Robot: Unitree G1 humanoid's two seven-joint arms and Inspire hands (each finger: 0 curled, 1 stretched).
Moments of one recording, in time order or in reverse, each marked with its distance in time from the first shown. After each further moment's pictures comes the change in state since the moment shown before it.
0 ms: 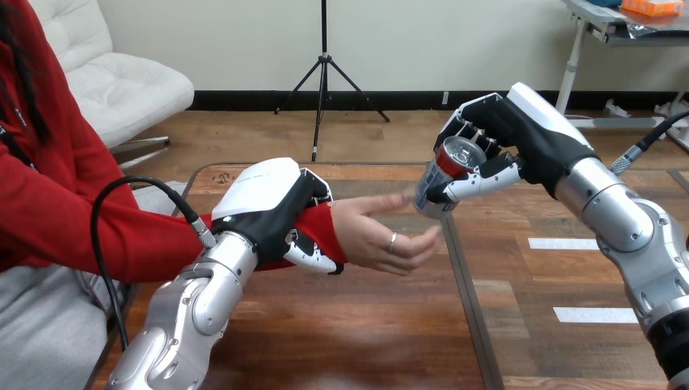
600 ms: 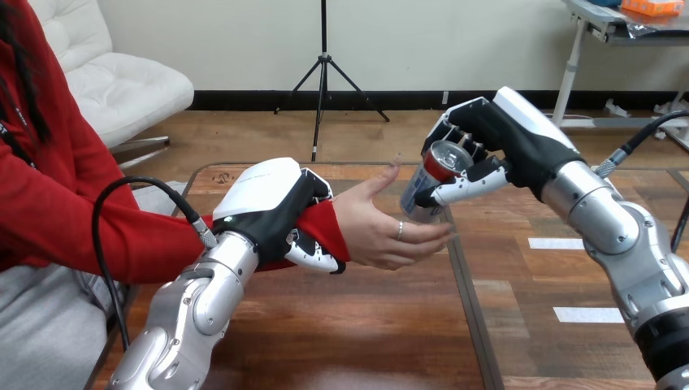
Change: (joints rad) left arm 0.000 -0.003 0.000 0.000 -0.003 0.000 -0.001; right arm 0.000 0.033 0.007 -0.001 -0.009 0.001 0.000
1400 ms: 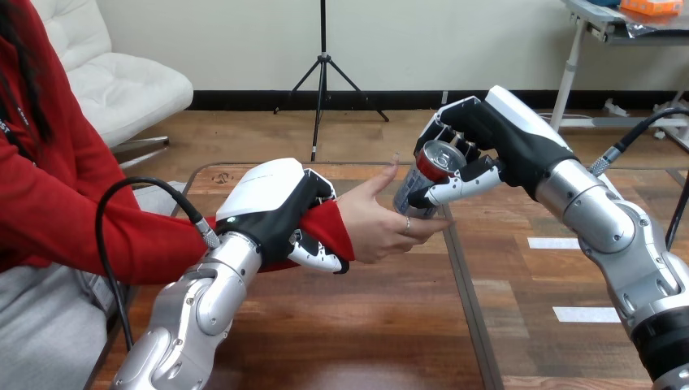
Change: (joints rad) left arm 0.000 -0.010 0.000 0.000 0.000 0.003 -0.005; right arm 0.000 0.008 0.004 -0.023 -0.001 0.001 0.011
